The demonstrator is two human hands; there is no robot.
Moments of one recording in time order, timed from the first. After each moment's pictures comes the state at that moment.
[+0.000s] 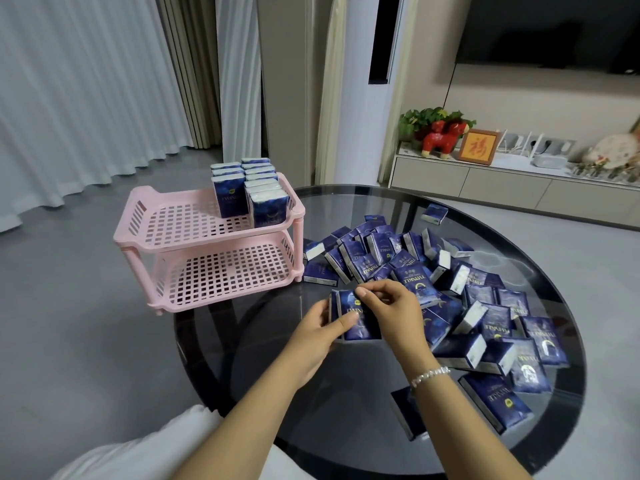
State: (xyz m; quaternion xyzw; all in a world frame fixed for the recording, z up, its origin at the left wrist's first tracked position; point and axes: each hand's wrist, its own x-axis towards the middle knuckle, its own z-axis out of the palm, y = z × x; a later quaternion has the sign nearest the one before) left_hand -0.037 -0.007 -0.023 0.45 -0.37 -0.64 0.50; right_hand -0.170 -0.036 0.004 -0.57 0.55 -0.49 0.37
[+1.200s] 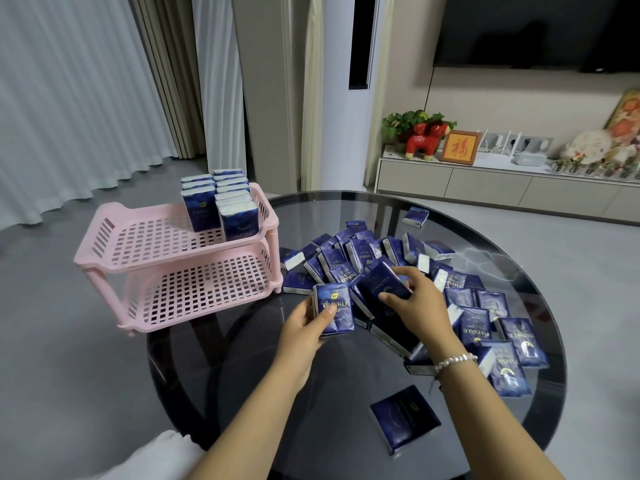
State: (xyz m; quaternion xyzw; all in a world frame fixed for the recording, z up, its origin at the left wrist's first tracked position) left_hand -0.058 -0.026 -0.021 0.47 -0.35 -0.59 0.55; right_hand -0.237 -0.061 0.021 -0.60 0.66 -0.37 0.27
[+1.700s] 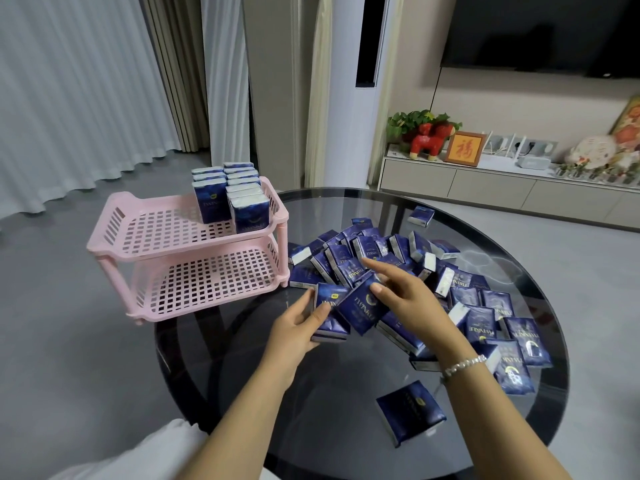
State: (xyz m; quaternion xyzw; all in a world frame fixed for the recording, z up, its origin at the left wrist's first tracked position) left_hand -0.035 -0.008 -0.008 0.48 -0.36 -0.60 0.53; right_hand -0.221 -0.047 0.034 -0.71 0.49 -0.36 0.37
